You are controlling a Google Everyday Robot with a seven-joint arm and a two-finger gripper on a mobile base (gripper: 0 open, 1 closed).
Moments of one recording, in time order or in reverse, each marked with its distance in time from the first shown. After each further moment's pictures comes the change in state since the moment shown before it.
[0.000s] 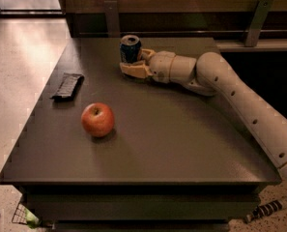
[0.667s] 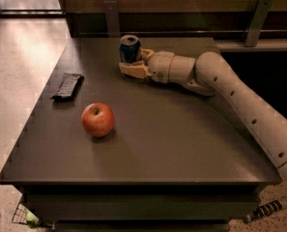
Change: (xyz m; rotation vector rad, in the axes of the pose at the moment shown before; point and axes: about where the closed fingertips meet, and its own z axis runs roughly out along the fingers) arm -0.001 0.000 0.000 0.000 0.000 0.000
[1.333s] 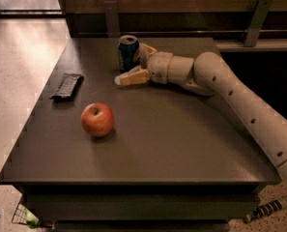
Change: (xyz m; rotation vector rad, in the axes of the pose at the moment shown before) arm -0.001 0.003 0.005 -0.009 -0.002 0.000
